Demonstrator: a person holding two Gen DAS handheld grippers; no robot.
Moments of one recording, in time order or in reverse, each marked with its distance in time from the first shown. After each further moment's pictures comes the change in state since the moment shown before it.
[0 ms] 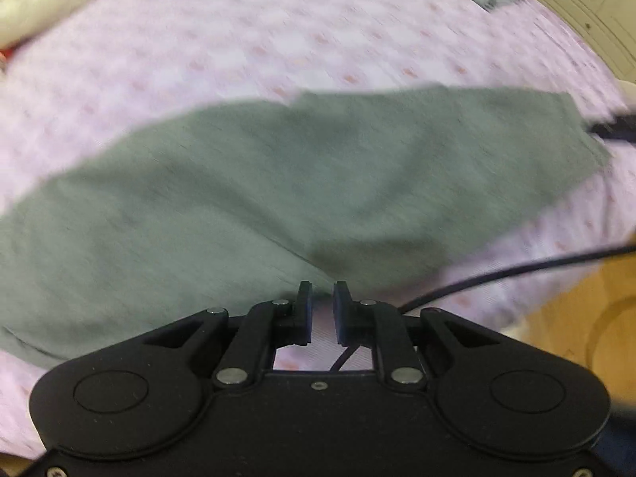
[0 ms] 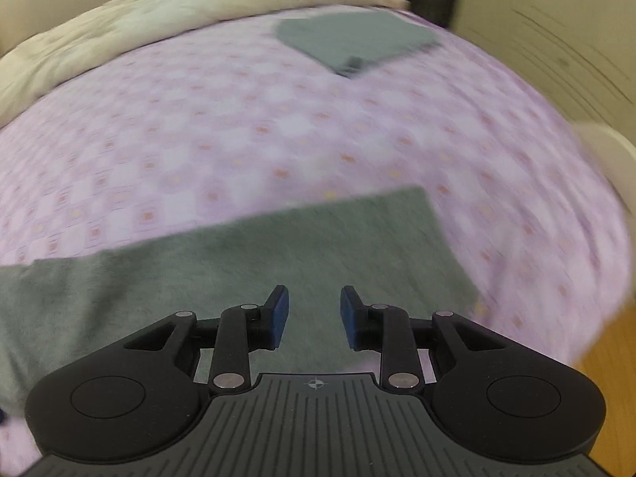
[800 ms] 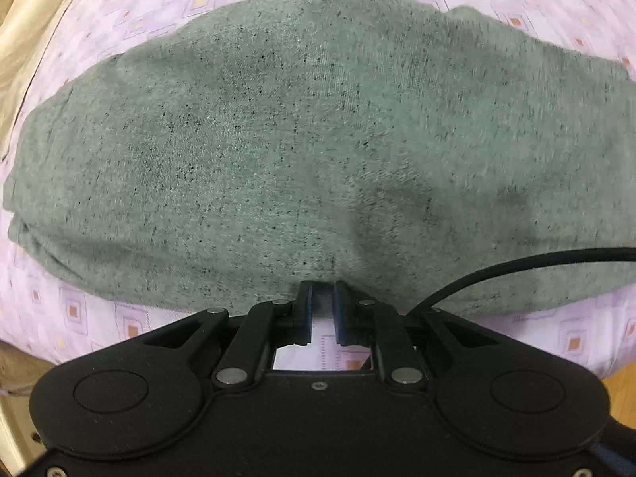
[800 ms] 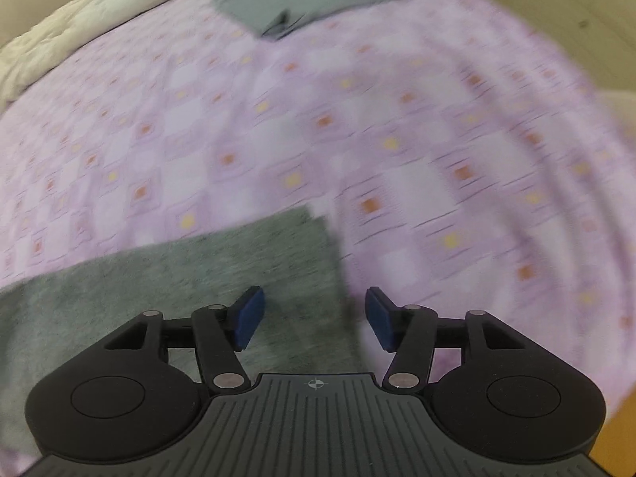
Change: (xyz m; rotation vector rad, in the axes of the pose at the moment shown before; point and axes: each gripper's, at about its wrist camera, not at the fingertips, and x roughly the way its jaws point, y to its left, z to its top) left arm 0.081 0.009 -0.007 -0.298 0.215 0.244; right arm 0.127 -0.108 0.050 -0.012 0.128 0.153
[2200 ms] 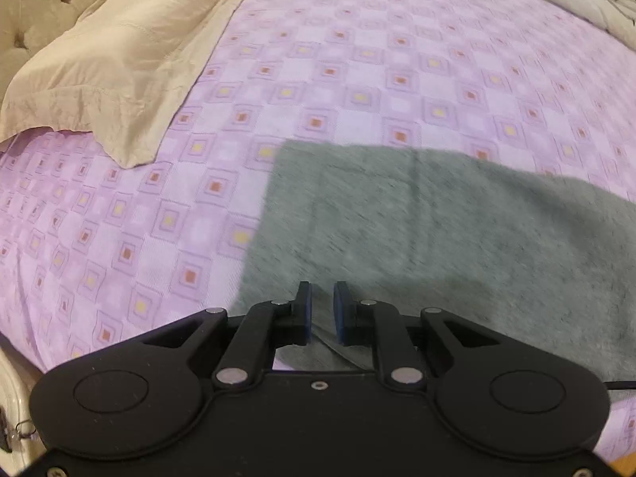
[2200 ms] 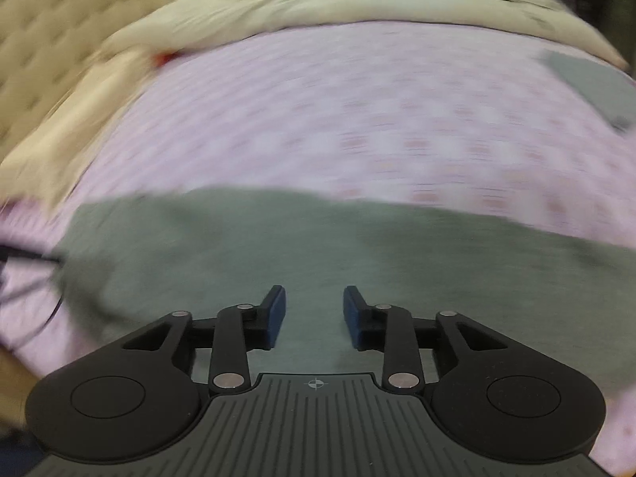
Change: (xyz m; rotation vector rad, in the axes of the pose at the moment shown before) left arm -0.010 0.271 0.028 -0.217 -0.222 0.020; right arm -0.095 0.383 -0.122 -0.423 -0.074 0.297
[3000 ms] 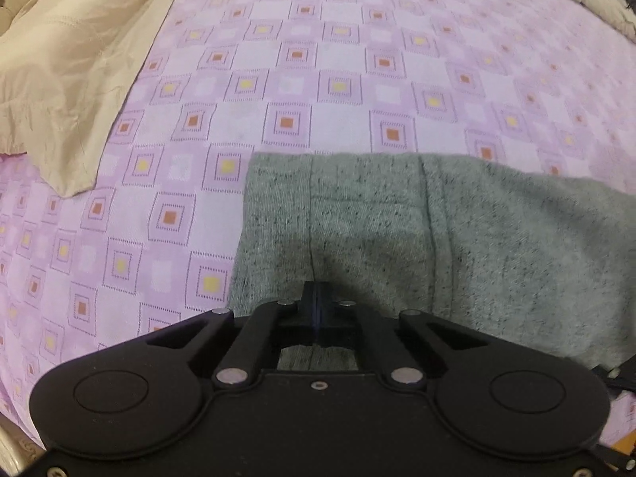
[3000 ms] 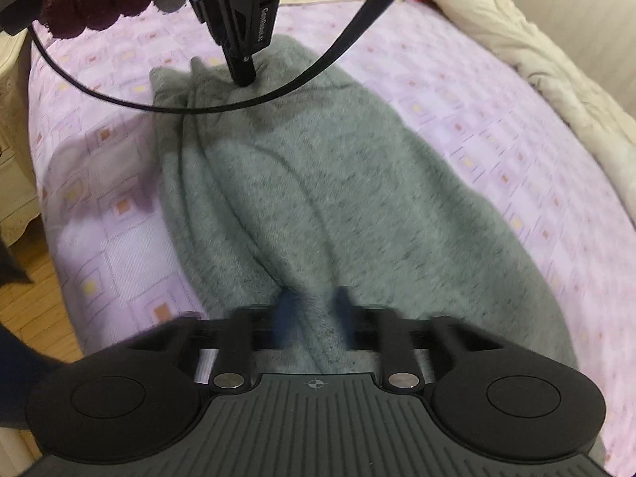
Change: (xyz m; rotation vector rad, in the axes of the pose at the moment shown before) left arm 0.042 0.003 0.038 0.090 0.085 -0.135; right arm 0.088 0.188 -0.046 -0.780 0.066 -0.002
